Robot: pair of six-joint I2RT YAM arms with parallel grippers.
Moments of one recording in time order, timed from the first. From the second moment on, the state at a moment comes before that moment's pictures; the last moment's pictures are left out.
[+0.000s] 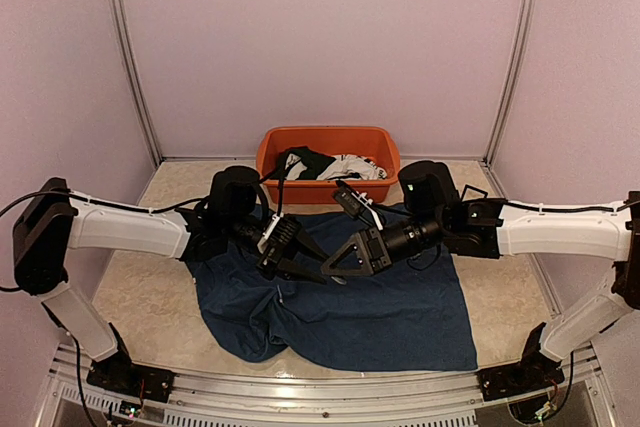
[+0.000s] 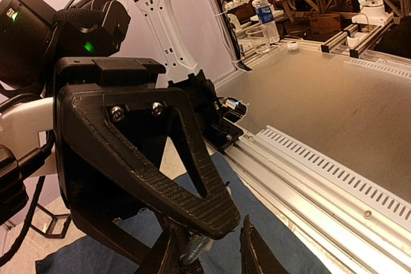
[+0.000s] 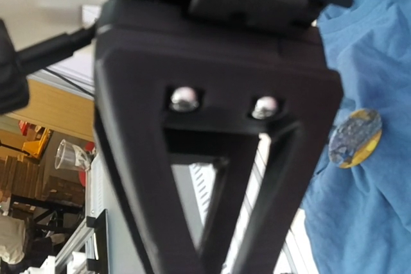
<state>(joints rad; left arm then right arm) -0.84 1.63 0.93 0.42 1.18 0.66 0.94 1.42 0.97 -0.02 -0.75 0.63</state>
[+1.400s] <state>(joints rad) -0.85 1.66 0.92 0.44 1.20 0.58 0.94 1.40 1.03 -0.10 -0.67 0.57</state>
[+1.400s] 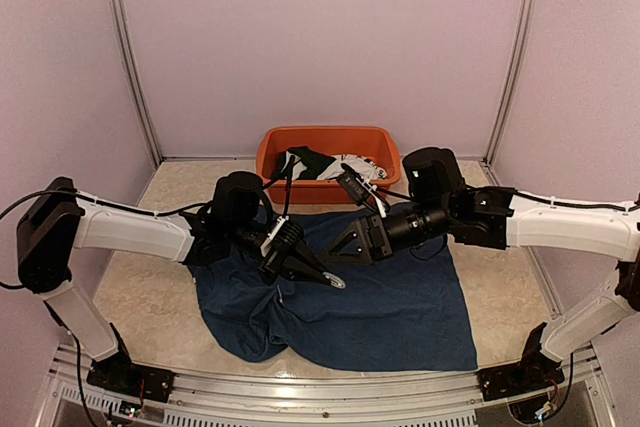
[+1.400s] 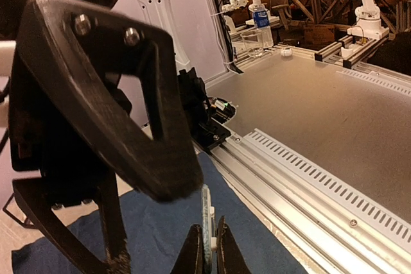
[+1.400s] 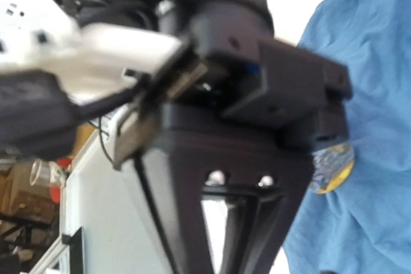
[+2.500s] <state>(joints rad) -0.86 1.51 0.78 0.48 0.96 0.18 0.95 1.41 1.59 -0.48 0.02 0.76</state>
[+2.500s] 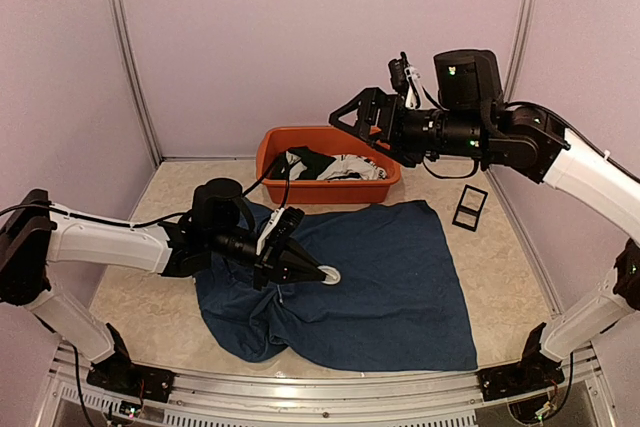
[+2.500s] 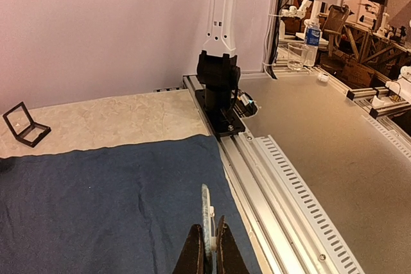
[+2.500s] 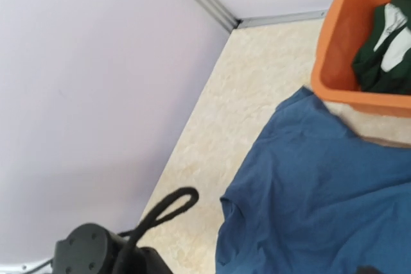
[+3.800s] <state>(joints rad) -0.84 1.56 0.73 0.89 0.77 -0.25 0.96 1.02 0.64 0.15 0.10 0.29</state>
